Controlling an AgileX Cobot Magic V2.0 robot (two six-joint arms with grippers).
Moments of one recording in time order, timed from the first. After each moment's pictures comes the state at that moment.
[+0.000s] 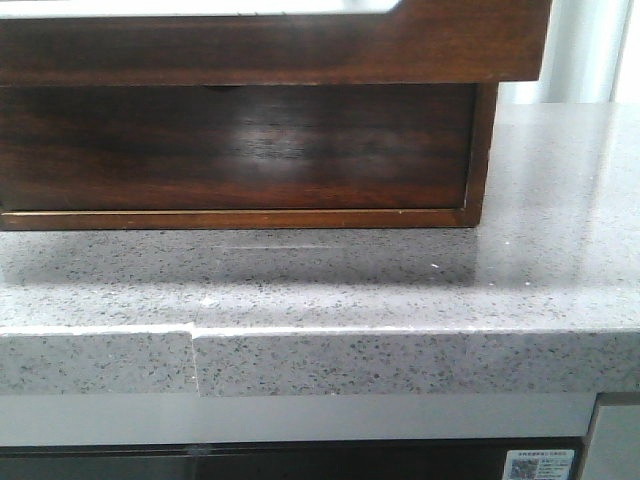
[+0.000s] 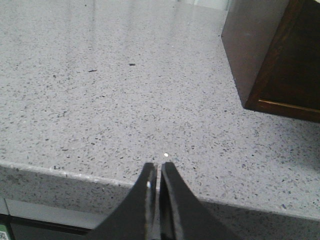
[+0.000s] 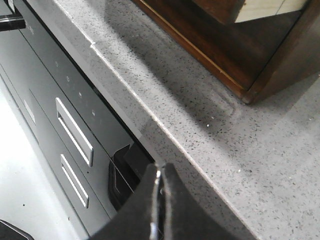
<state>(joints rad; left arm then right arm) 0.02 0.00 0.00 0.00 0.33 -0.15 0.74 0.23 -0.28 -0.07 0.52 -0.23</state>
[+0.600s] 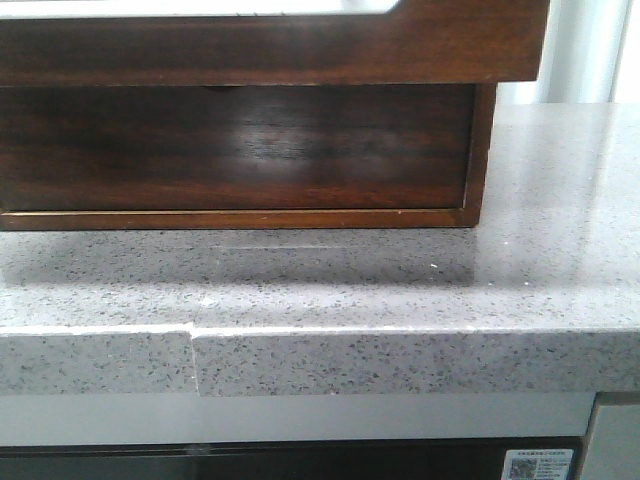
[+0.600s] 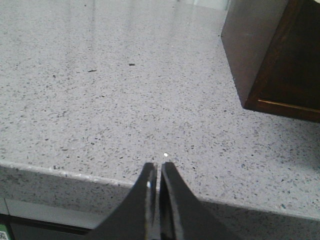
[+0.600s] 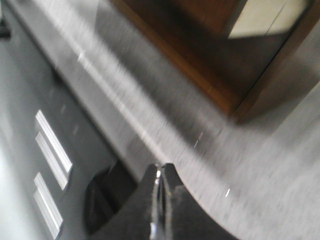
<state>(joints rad) 0.02 0.00 0.00 0.00 0.33 -0.15 0.69 0.22 -0.14 -0.15 0.23 -0.23</state>
